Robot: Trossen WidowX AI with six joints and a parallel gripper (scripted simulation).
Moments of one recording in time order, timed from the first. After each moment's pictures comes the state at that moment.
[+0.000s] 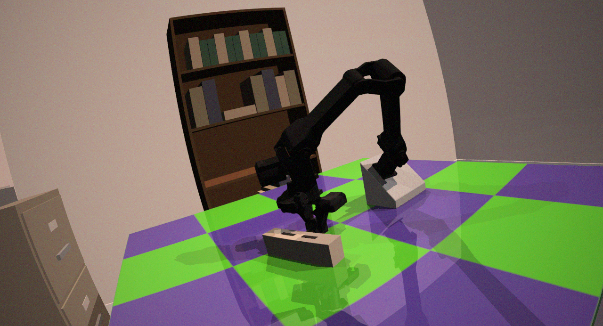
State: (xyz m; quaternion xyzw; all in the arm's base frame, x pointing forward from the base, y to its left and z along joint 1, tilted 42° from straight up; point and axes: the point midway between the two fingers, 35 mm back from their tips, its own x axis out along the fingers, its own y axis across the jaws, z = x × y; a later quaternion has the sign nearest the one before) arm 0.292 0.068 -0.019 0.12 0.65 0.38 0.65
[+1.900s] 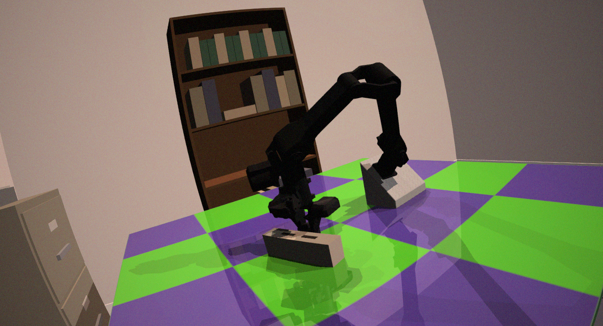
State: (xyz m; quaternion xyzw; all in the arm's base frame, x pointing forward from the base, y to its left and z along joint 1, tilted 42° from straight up) arm 0.317 0.073 -0.020 0.11 0.64 0.39 0.65
